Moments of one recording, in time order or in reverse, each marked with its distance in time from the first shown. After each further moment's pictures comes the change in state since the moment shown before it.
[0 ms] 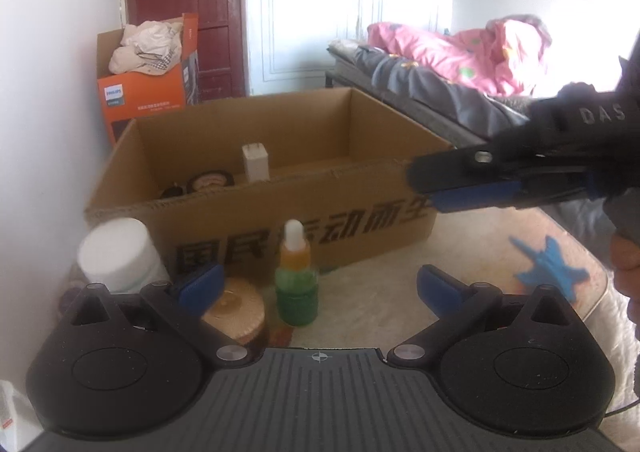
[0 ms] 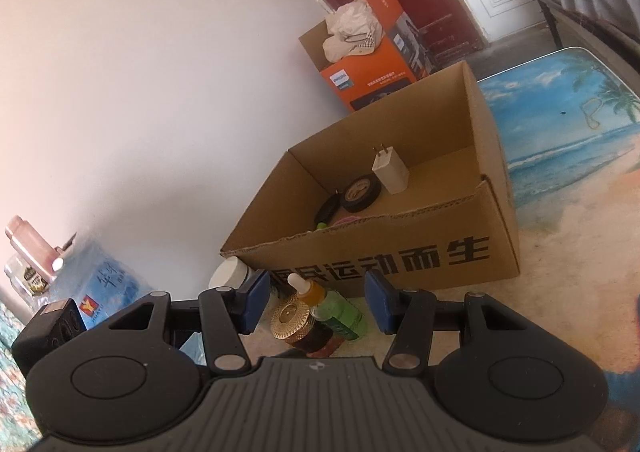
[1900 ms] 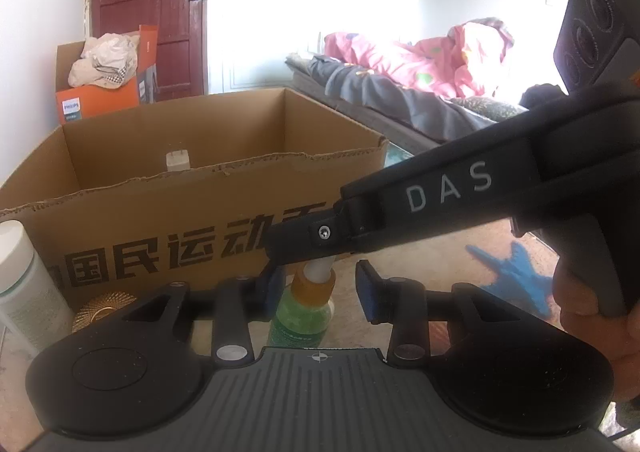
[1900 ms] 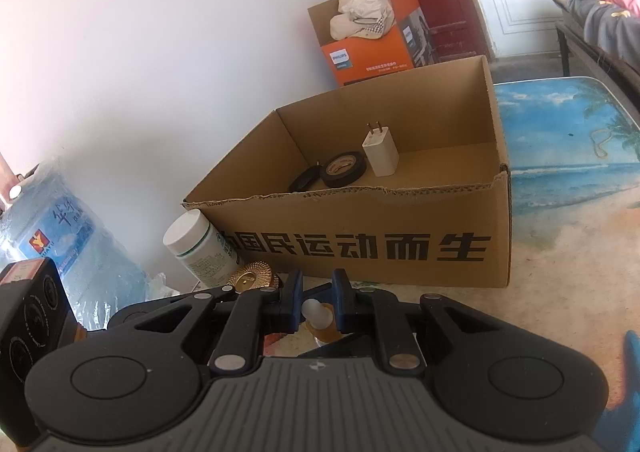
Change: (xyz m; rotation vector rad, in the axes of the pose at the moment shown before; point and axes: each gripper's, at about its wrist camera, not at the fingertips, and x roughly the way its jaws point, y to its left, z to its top) left arm 0.026 -0.038 -0.014 0.024 -0.062 -0.098; right arm 0.018 0.007 -0.012 -0.178 0.066 -0.096
